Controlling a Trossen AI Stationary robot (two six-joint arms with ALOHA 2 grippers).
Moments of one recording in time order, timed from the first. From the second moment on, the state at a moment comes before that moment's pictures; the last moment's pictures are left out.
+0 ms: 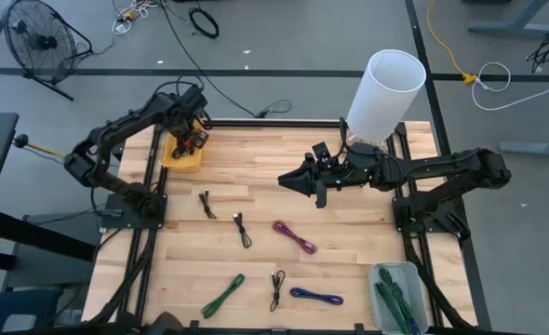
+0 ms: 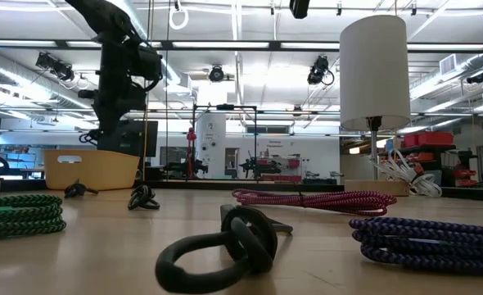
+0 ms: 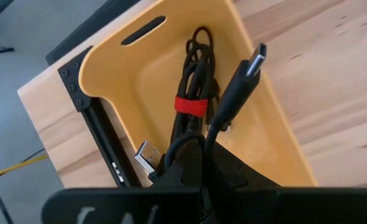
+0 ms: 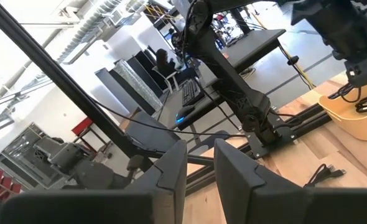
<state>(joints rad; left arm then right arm) 0.92 1.44 1.12 -1.06 -0.33 -0.14 0.03 1.33 1.05 0.31 -0.10 0.65</state>
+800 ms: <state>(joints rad) 0.96 1.47 1.12 -1.03 -0.26 -0.12 0.03 1.33 1.05 0.30 -0.09 0.65</state>
